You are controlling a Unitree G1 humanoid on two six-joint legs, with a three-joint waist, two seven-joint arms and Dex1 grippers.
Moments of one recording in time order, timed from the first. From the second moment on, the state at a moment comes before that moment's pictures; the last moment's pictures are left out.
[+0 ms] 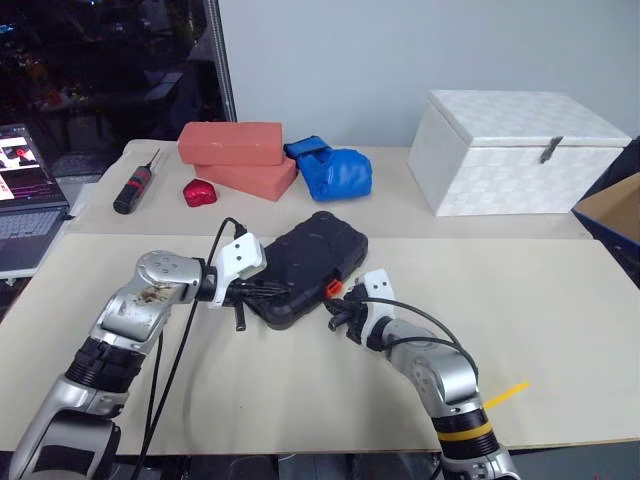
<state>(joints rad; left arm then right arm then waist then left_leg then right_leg) -0.55 0.73 -0.22 -0.03 -0.26 0.46 -1.14 -0.27 -0.05 0.15 -0.14 0.25 0.68 0.32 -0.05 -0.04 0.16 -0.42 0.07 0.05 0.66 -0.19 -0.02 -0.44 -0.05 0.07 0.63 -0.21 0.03</state>
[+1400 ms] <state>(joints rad) -0.53 0.72 -0.22 -0.04 -0.25 0.46 -1.12 -0.35 -0.09 0.18 -0.29 0.19 0.86 0.21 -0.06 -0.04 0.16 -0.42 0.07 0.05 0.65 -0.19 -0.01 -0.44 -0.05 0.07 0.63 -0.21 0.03</state>
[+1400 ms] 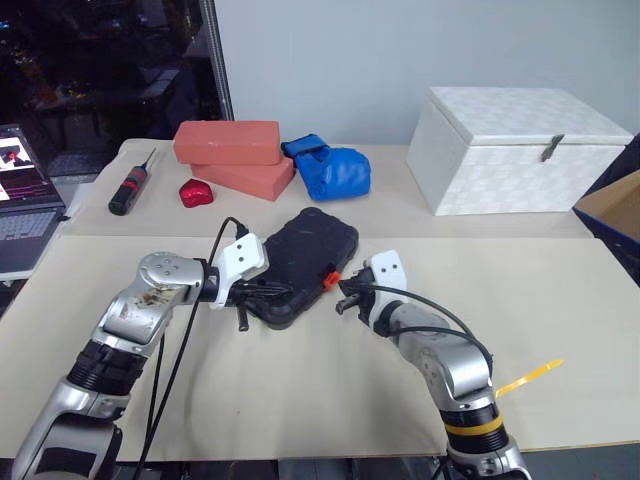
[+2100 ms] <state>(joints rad) -0.46 0.66 -0.18 -0.11 -0.27 0.46 -1.08 -0.44 -0.13 0.24 -0.30 0.14 0.83 0.31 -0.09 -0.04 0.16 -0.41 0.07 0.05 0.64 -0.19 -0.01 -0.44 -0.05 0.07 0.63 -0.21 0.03</state>
